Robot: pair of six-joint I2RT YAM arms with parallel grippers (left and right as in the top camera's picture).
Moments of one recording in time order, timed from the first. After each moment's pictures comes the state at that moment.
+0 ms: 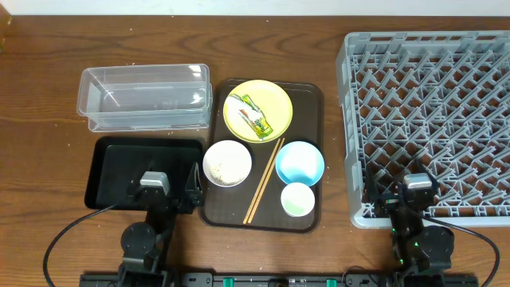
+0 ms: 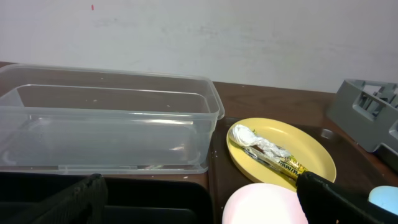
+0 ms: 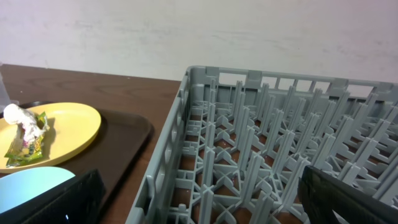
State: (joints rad) left arm -0.13 0.01 0.01 -0.11 0.01 -0.17; right arm 0.05 0.01 0.01 -0.07 -0.06 -0.04
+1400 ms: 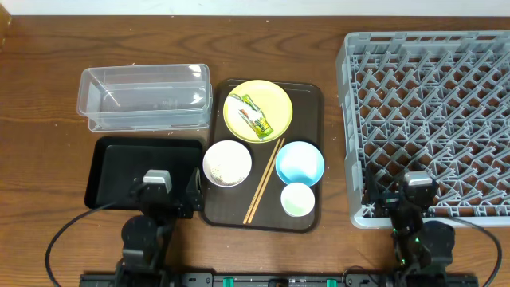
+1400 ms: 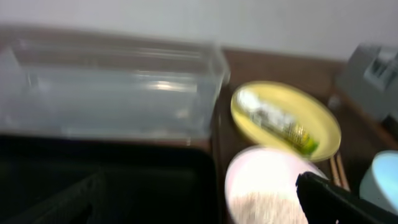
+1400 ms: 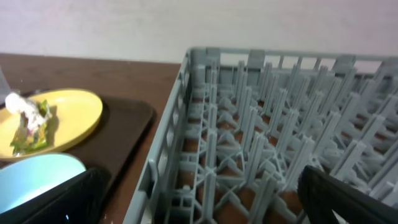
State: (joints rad) left arm -0.13 0.10 0.11 -0.30 0.01 -0.18; right arm 0.05 0.08 0.08 -0.17 -0.06 0.00
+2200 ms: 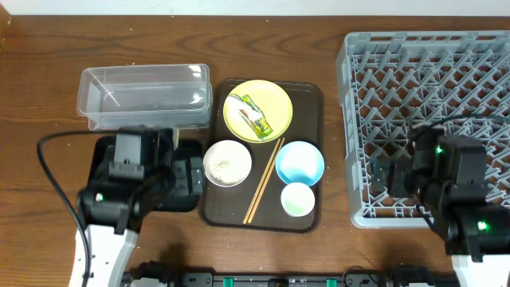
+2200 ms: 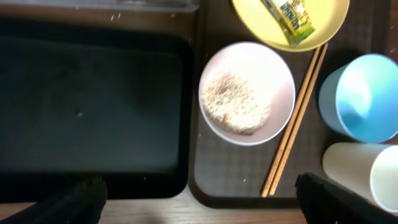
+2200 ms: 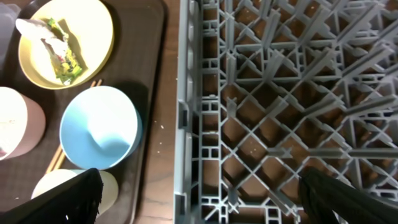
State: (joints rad) left arm -0.13 0.99 0.98 -1.07 0.13 -0.20; right arm 0.05 0.87 0.95 -0.97 -0.11 0.13
